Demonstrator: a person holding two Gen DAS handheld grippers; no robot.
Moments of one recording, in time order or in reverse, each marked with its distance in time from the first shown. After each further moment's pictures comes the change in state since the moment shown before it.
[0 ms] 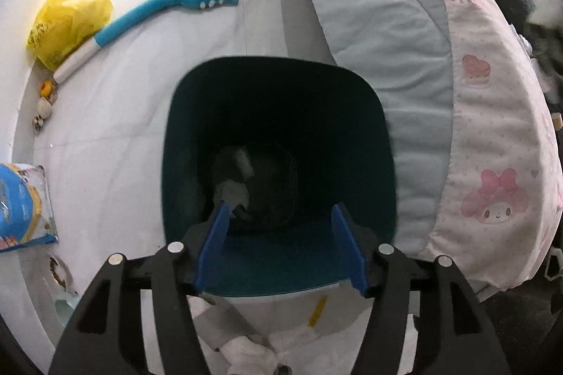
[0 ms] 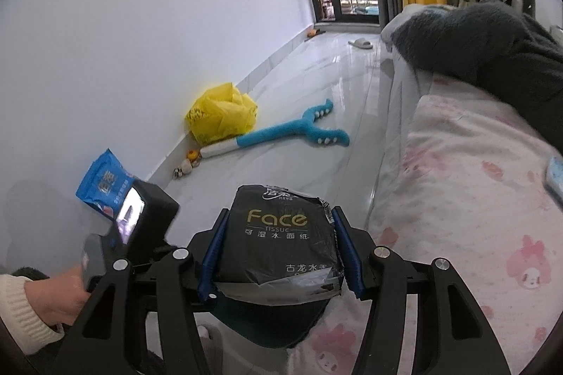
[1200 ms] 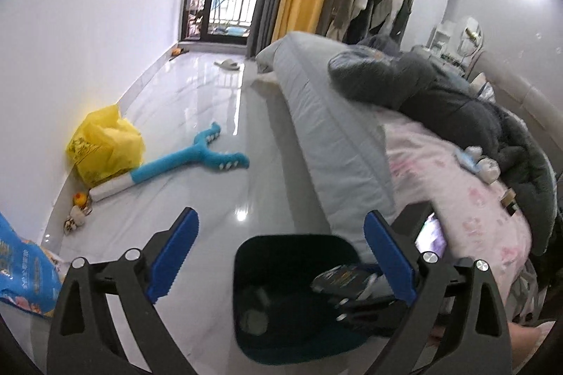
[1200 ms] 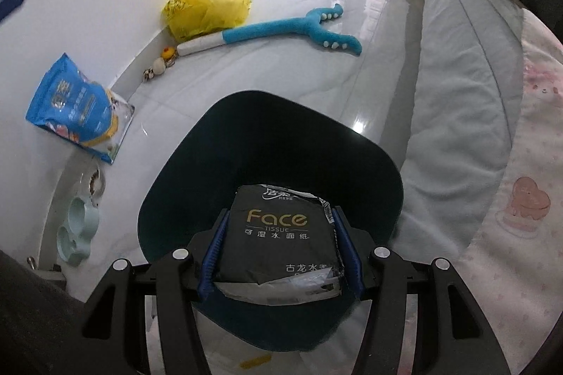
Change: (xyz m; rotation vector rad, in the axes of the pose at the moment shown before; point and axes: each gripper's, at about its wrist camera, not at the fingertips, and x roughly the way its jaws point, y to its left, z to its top) left arm -0.156 0.018 0.010 0.035 -0.639 -0.023; right arm 0.144 0.037 -0.050 -0.096 0.387 -0.100
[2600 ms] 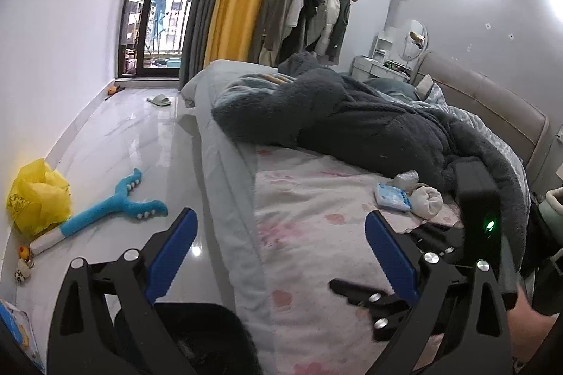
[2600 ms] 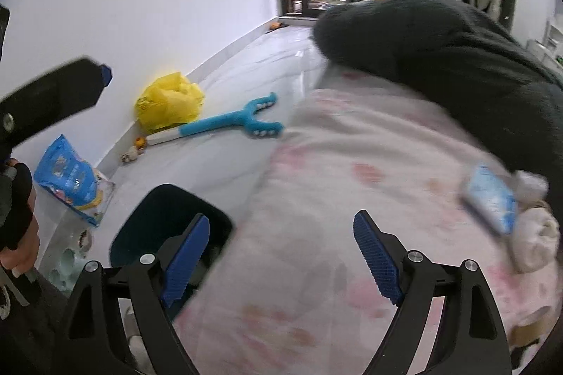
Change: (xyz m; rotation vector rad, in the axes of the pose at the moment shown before) left arm 0.059 -0.170 0.044 0.111 -0.095 -0.187; right arm -0.167 -0.167 -0.022 0.088 -0.354 -0.084
